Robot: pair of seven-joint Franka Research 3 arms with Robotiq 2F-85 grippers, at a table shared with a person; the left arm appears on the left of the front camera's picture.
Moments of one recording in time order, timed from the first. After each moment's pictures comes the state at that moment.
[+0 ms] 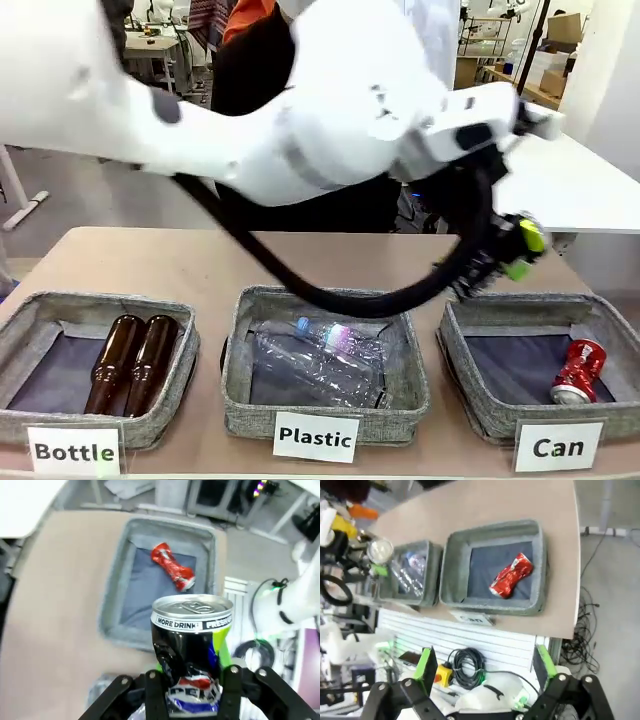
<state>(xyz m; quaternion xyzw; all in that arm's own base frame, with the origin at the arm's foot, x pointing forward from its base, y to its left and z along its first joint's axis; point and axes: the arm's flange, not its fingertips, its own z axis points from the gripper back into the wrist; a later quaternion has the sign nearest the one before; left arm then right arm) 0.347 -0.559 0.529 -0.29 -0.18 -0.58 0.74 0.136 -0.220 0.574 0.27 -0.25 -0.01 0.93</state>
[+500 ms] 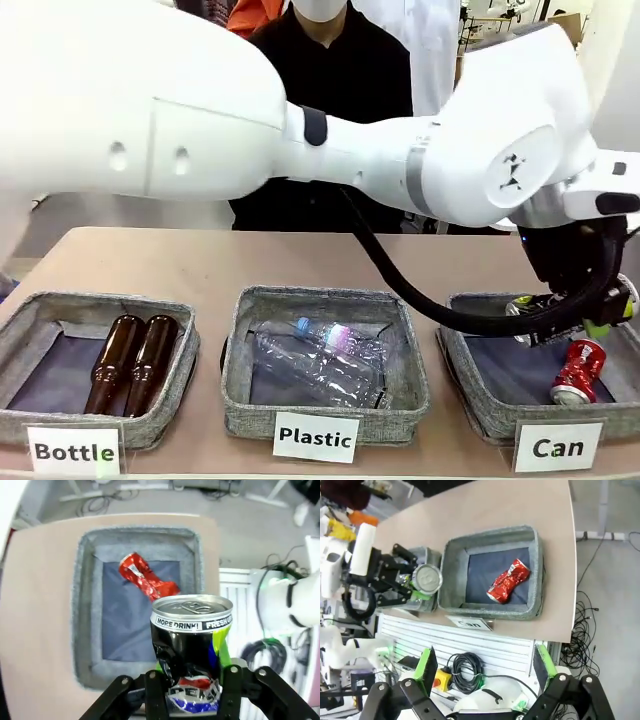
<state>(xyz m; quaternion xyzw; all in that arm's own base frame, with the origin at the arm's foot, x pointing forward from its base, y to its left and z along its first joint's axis) 0.324 -0.667 0.489 -0.22 -0.15 -0.65 0.71 0.138 -0.222 0.573 0.27 -0.26 -0.01 0.93</state>
